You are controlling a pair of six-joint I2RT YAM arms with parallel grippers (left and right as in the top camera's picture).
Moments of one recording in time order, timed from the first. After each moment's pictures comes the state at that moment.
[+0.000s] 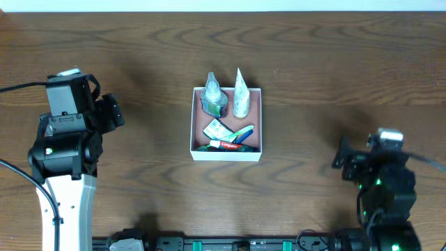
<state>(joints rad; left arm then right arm) 0.11 1.12 1.21 -0.95 -0.32 -0.15 0.03 0.40 0.48 -0.53 0.17 0.09</state>
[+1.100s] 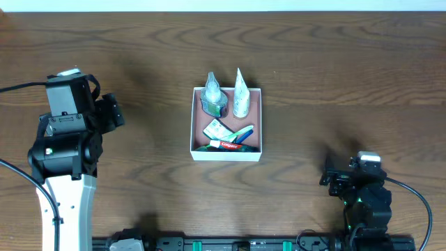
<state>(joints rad) 0.11 1.12 1.21 -0.95 -0.32 -0.15 0.03 0.08 0.15 -0.52 0.13 0.09</state>
